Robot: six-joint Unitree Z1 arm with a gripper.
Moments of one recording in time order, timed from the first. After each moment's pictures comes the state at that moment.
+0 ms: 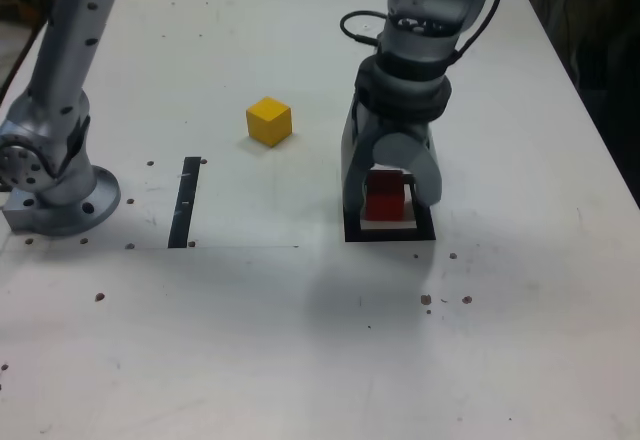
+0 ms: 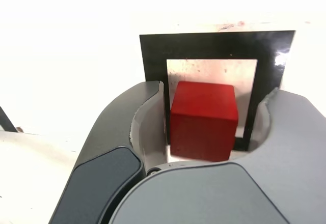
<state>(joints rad) -0.07 2.10 -1.54 1.18 0.01 -0.07</state>
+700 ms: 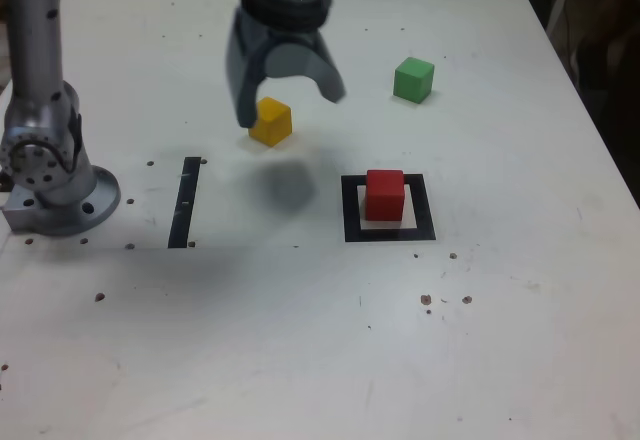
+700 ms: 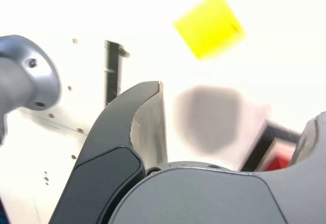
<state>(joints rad) 0.20 1.80 -1.27 1.30 0.11 -0.13</state>
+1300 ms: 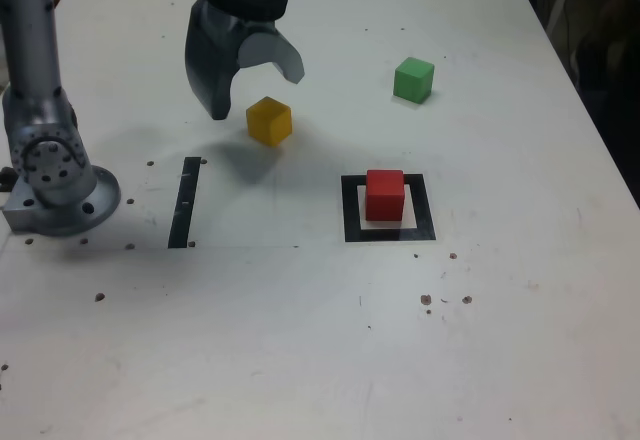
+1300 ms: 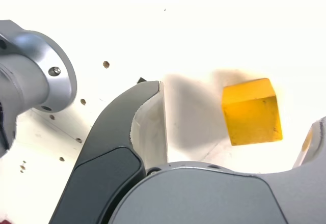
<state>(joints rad) 0.41 1.78 -1.17 1.23 0.10 -0.19</state>
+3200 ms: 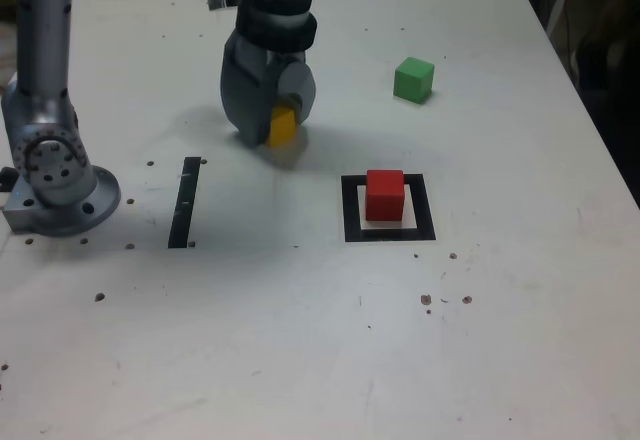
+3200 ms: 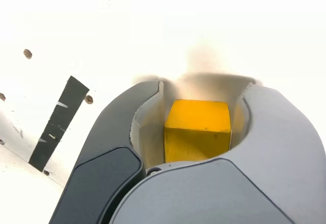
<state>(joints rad) 0.43 1.90 -1.12 1.00 0.08 -0.30</state>
